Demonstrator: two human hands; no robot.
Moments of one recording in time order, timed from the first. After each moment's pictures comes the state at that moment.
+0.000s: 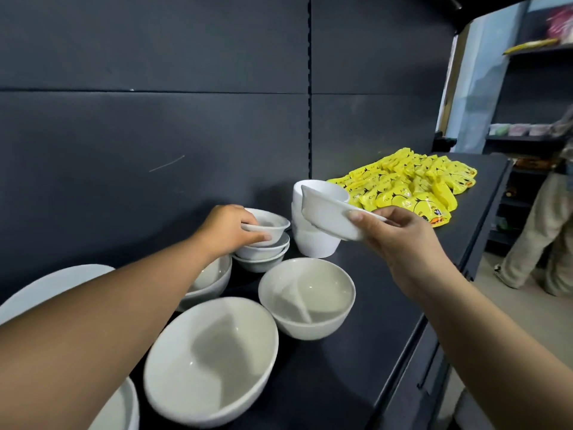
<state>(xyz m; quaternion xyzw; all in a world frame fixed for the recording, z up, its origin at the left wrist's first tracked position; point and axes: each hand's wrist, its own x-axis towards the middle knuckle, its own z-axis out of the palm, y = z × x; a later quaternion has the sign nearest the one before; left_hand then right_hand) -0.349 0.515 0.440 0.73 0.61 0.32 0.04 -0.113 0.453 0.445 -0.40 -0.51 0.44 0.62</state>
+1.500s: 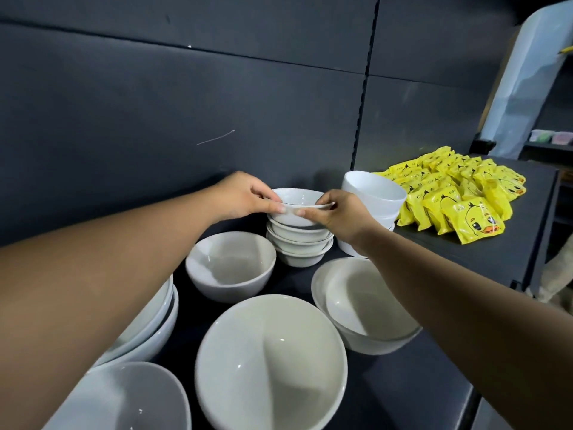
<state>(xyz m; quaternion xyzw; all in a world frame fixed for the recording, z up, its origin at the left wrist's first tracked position) -0.406 0.523 0.464 0.69 0.59 0.33 0.25 -0.225 0.546 0.431 -0.50 -0.70 0.33 0.40</state>
